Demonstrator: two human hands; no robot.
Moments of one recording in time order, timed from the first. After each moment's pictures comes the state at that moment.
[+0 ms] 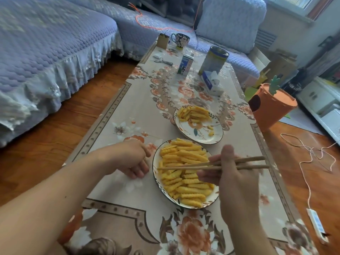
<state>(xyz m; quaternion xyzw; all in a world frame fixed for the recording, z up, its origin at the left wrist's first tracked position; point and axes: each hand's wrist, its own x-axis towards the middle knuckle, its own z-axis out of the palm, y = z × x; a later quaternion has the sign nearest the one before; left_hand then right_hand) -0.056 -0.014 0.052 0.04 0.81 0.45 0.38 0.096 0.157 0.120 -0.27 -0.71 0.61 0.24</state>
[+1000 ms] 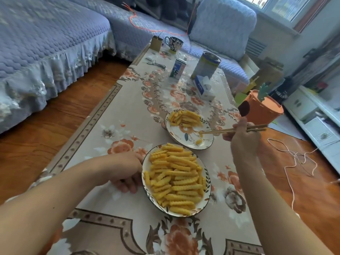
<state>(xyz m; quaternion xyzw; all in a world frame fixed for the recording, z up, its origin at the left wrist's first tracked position) -0.050 -0.002 0.047 0.09 0.78 0.42 0.46 -0.015 0.294 0.113 -0.32 -0.74 0.47 0.37</state>
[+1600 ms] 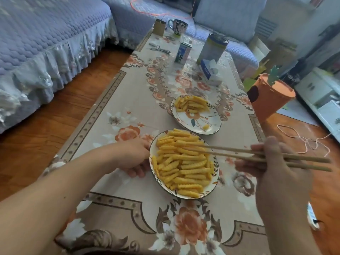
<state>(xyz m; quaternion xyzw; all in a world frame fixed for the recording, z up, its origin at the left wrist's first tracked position) -0.041 -0.001 0.043 0.11 0.80 0.42 0.42 0.118 0.199 0.142 -0.28 -0.69 0.58 0.33</state>
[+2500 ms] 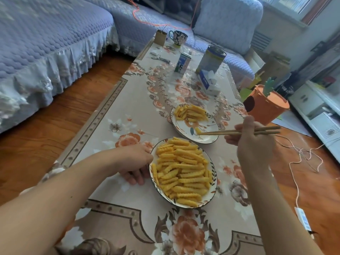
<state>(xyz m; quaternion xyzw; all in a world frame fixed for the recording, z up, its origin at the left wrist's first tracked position) -0.053 0.003 0.035 0.09 0.79 0.42 0.43 0.033 0.240 0.128 -0.26 -0.76 0.47 0.36</state>
